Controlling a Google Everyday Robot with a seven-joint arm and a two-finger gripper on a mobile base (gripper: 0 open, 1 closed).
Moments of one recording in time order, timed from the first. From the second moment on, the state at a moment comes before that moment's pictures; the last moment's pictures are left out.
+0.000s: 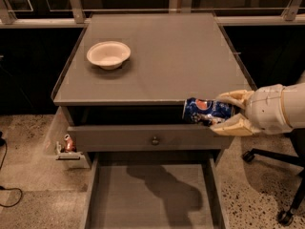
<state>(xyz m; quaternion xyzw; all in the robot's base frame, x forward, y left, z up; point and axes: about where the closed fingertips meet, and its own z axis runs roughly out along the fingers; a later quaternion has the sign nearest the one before) 0.469 -0.191 0.849 -0.58 0.70 0.09 0.41</state>
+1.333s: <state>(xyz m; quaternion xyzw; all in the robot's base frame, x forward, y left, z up) 0.636 -0.161 0.937 -0.59 0.66 0.11 0.45</state>
